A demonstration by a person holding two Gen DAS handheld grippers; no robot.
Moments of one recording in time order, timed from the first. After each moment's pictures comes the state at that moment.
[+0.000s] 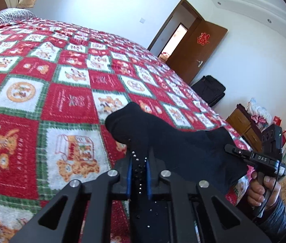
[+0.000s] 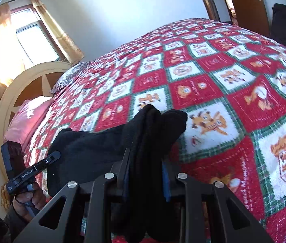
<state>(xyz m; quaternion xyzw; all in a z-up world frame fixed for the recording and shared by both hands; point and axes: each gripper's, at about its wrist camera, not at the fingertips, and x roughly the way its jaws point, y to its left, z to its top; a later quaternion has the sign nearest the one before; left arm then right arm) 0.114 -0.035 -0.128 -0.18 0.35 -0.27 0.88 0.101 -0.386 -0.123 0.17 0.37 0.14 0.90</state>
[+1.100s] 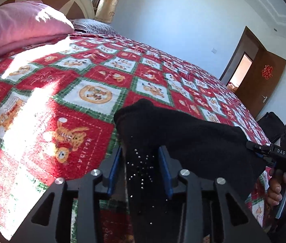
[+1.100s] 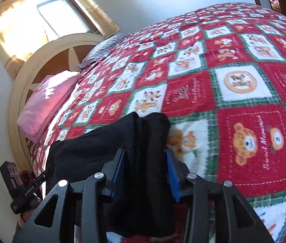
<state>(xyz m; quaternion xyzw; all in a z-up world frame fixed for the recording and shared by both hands) 0.110 0.156 -0.154 -0.19 0.32 0.00 0.93 0.255 -0.169 -0.157 0.15 0.42 0.27 0.85</state>
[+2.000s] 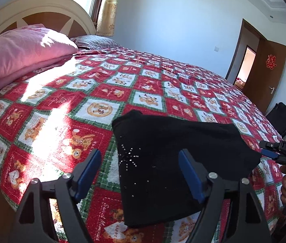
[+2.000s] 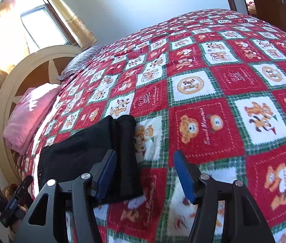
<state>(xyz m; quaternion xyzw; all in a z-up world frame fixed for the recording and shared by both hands) 0.074 0.132 -0.112 -0.13 0.30 0.04 0.94 0.207 -0.214 -0.130 0.15 0.41 0.18 0.88</state>
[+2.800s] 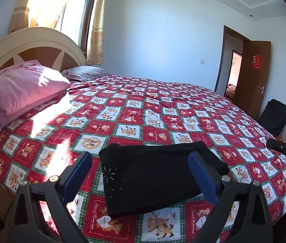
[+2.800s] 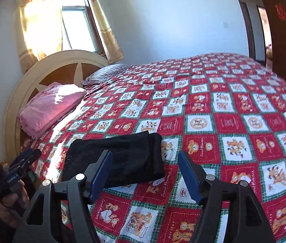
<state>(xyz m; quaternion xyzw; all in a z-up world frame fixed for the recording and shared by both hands) 0.026 0.087 -0.041 -0.07 0.22 0.03 0.97 0.096 -0.211 -0.034 0.06 0.29 0.22 0.93</state>
